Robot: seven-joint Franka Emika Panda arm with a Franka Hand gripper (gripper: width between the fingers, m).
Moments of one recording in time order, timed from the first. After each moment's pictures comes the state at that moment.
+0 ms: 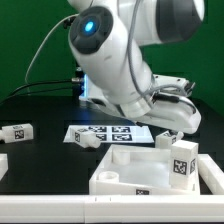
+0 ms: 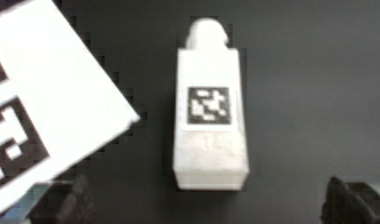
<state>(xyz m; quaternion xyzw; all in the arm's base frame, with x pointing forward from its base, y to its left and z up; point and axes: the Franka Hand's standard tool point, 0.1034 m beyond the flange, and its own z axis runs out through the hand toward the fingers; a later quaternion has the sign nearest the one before) 0.443 0.076 0.045 -0.86 0.30 0.39 0.14</state>
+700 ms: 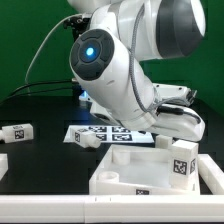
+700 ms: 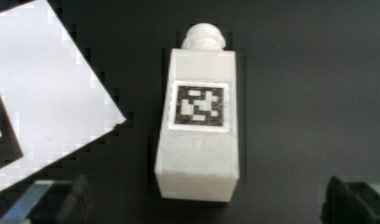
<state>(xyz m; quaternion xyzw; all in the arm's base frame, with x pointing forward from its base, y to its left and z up) 0.440 0.090 0.028 -0.86 0.28 0.40 0.15</state>
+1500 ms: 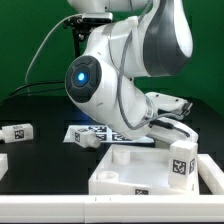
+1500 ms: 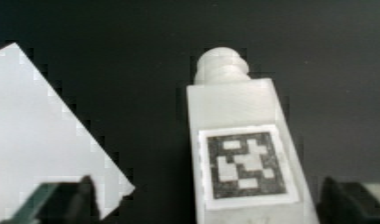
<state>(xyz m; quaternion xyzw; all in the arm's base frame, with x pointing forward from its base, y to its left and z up) 0.408 0.094 0.011 -0.82 0.34 0.44 0.16</state>
